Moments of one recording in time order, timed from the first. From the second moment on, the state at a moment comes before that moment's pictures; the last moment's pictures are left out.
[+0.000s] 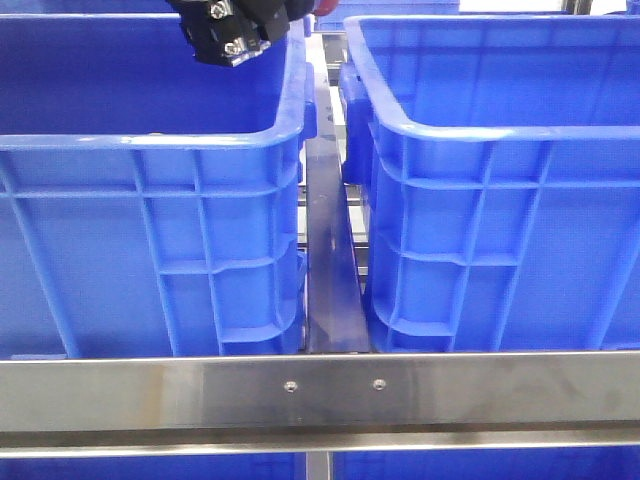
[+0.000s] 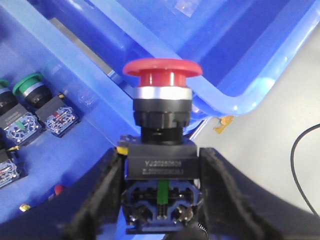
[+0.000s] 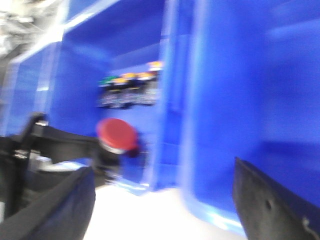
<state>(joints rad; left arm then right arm) -0.70 1.36 -1.28 -0.16 0.85 0.17 -0.03 1.05 -0.93 1.13 0.94 -0.43</state>
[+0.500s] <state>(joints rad) -0.70 1.36 -1.28 -0.16 0.85 0.17 0.24 1.35 -1.05 1.24 0.87 -0.48</state>
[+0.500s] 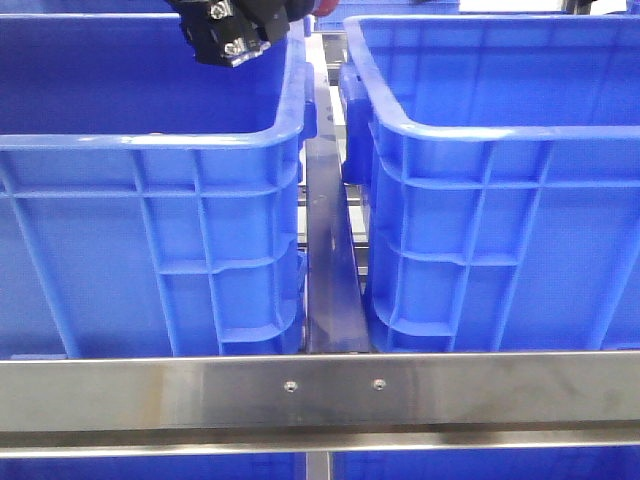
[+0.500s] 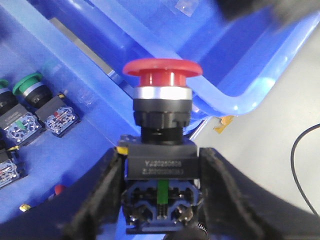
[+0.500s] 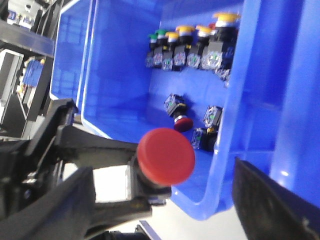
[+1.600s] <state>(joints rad) -0.70 1.36 -1.28 -0.16 0.85 0.18 0.35 1.49 -1.13 1.26 0.84 -0.49</state>
